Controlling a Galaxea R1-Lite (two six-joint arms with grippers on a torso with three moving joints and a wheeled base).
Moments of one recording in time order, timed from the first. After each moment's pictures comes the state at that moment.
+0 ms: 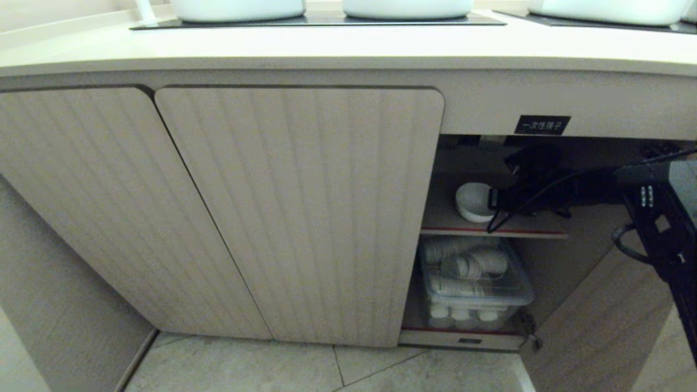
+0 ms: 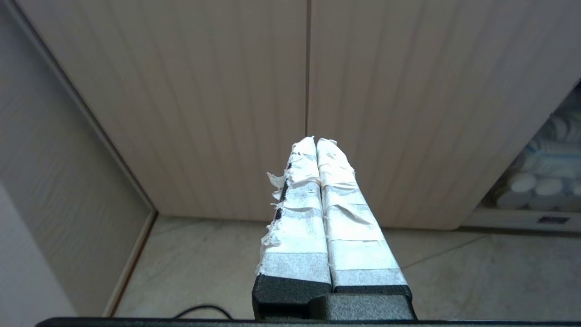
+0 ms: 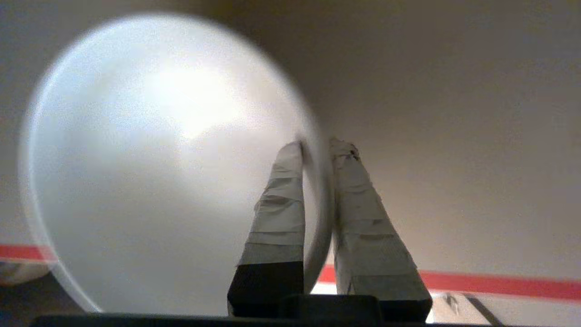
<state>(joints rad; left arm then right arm) 0.00 0.00 0.00 0.00 0.00 0.00 0.00 2.46 -1.96 0.14 0.07 0.15</state>
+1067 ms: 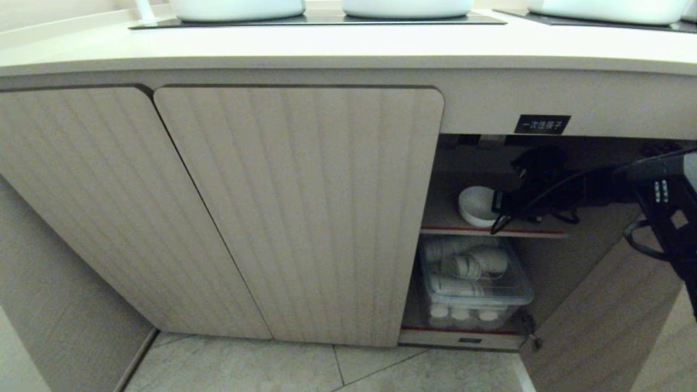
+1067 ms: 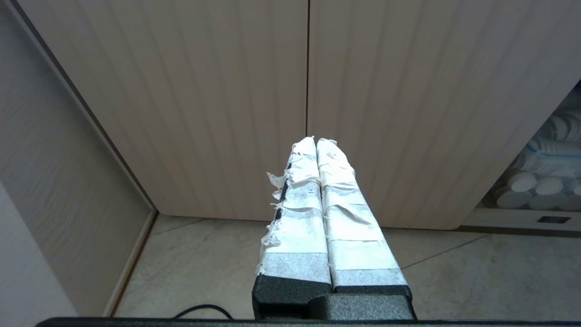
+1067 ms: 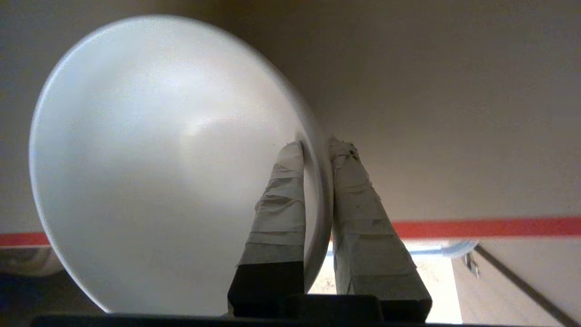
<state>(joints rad) 0.00 0.00 0.00 0.00 0.00 0.00 0.00 2.39 -1.85 0.13 0.06 0.26</state>
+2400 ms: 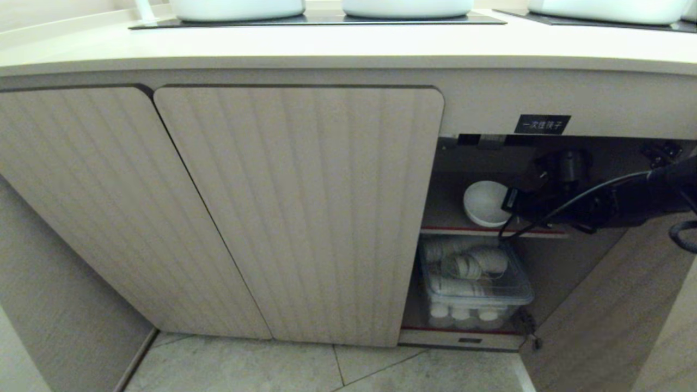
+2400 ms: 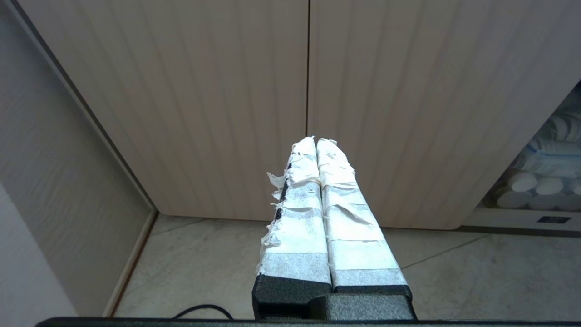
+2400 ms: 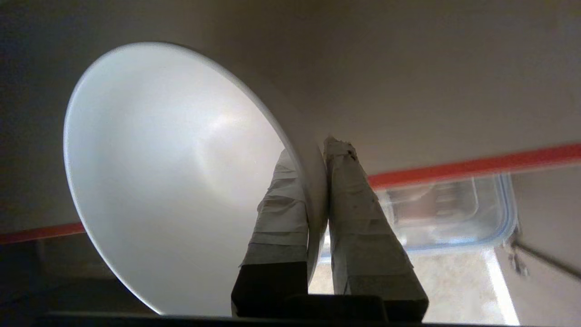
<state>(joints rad) 0.00 0.00 0.00 0.00 0.00 0.00 0.00 2.19 -1.43 -0.22 0.07 0.41</state>
